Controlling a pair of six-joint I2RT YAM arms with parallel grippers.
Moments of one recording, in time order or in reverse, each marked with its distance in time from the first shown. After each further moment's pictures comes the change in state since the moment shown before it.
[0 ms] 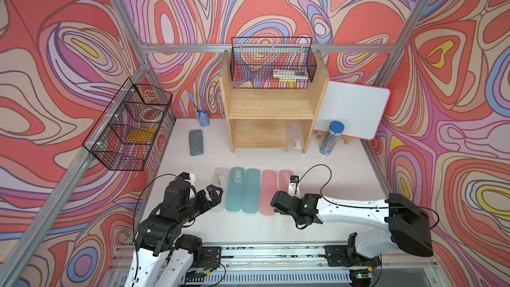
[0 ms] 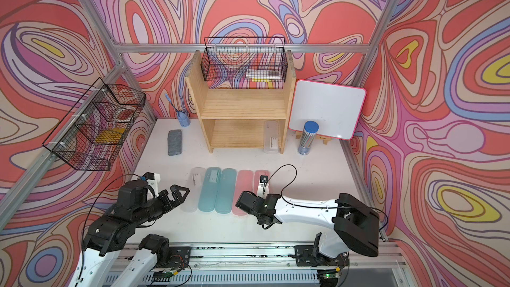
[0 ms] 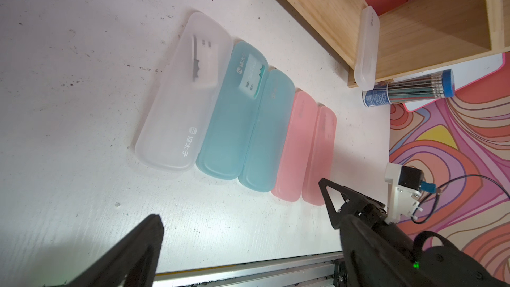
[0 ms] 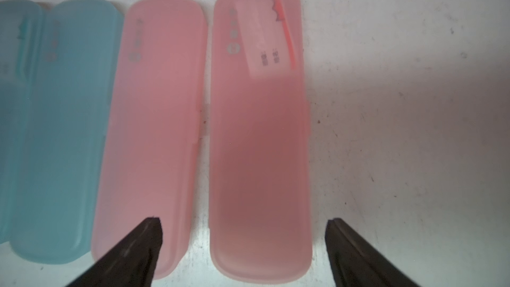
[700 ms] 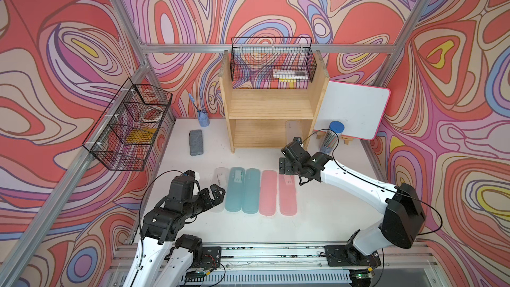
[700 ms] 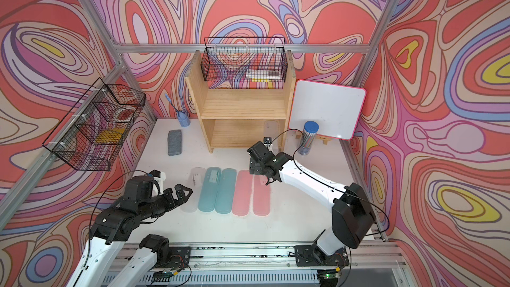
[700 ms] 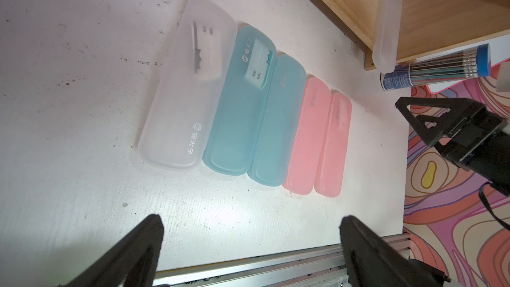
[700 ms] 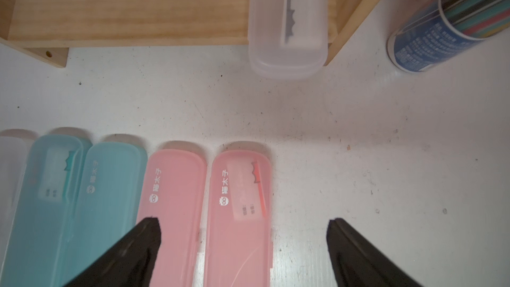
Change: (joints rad) left arm 0.000 0.084 -0.001 0.001 0.018 0.068; right arm -0.439 0.138 0.408 -0.111 -0.157 -0.484
